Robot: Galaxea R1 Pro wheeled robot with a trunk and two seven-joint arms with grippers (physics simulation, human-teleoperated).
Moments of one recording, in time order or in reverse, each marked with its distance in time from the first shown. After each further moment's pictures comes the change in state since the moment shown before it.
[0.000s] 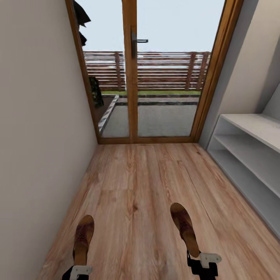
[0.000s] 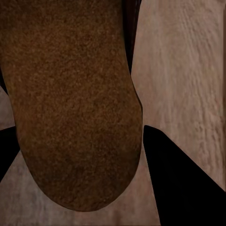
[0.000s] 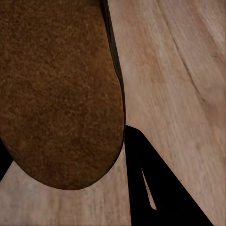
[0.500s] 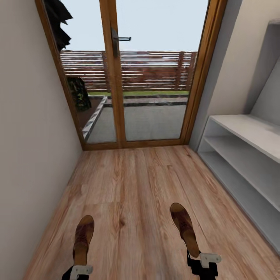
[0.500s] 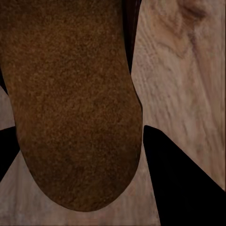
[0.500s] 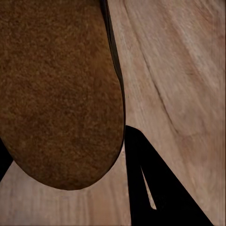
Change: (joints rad) left arm 0.000 0.000 0.000 0.000 0.000 0.000 0.000; right arm 0.000 0.000 0.000 0.000 0.000 0.000 0.001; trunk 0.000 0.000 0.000
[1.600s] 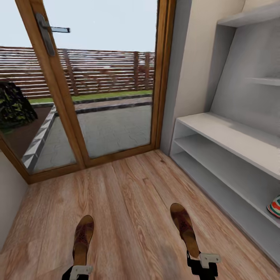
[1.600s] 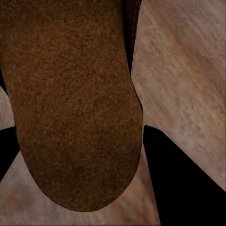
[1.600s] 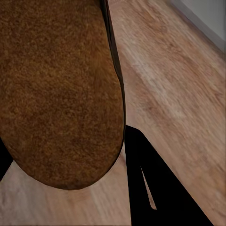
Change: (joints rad) left arm 0.000 0.000 0.002 0.000 0.003 0.000 0.000; right arm 0.000 0.000 0.000 0.001 0.002 0.002 0.001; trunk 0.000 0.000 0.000
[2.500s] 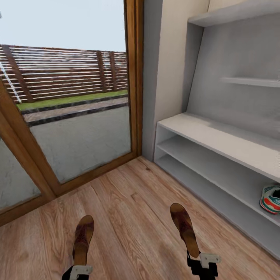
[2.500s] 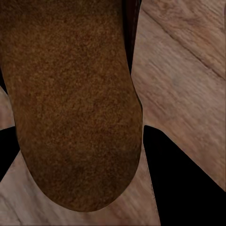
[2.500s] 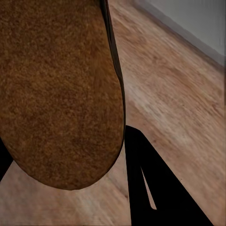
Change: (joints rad) left arm 0.000 0.000 -0.001 0.000 -0.001 -0.001 0.000; right arm 0.000 0.000 0.000 0.000 0.000 0.000 0.000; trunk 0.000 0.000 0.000
